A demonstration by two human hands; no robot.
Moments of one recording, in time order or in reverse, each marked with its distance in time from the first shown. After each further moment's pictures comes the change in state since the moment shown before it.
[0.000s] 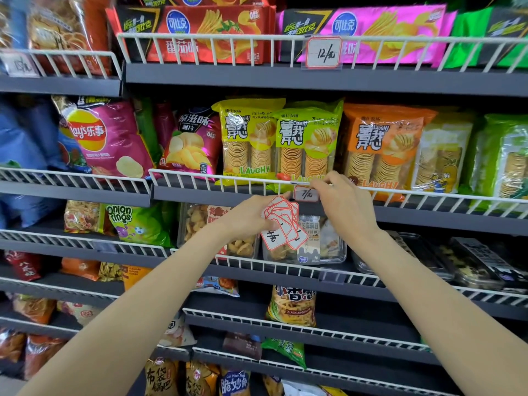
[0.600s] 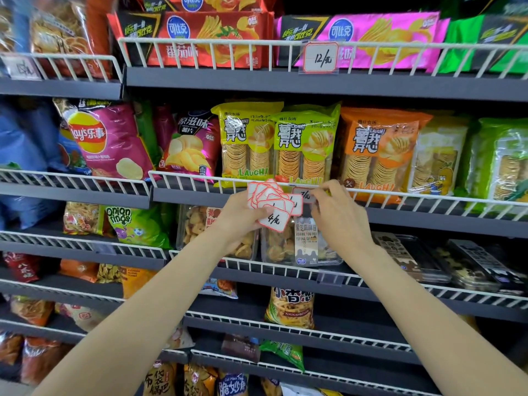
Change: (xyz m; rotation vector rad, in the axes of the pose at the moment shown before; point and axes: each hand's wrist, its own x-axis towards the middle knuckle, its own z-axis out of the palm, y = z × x) left_hand -0.009 -0.001 0.008 -0.754 0.313 -0.112; right_hand -0.017 -0.006 0.006 0.176 -0.033 0.123
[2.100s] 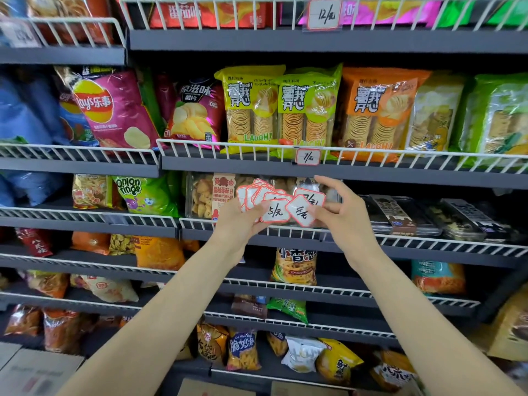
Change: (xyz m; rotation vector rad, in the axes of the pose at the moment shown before) left_hand -0.083 -0.033 -0.001 -0.230 0.121 -0.054; right_hand -0.084 -0.046 -0.036 1.165 -0.092 0.517
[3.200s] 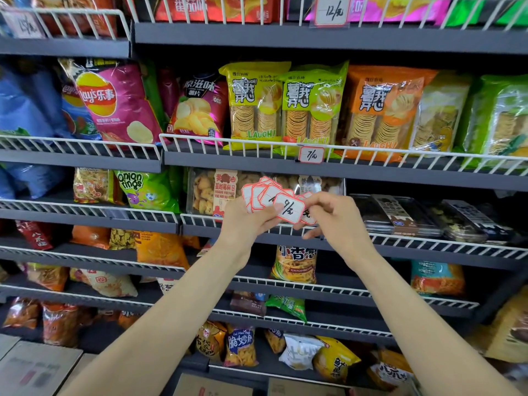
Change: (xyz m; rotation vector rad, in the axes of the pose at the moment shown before) left_hand -0.007 -0.006 0.003 -0.024 -0.037 0.083; right_hand -0.009 -0.010 0.009 -0.088 -0.155 -0.005
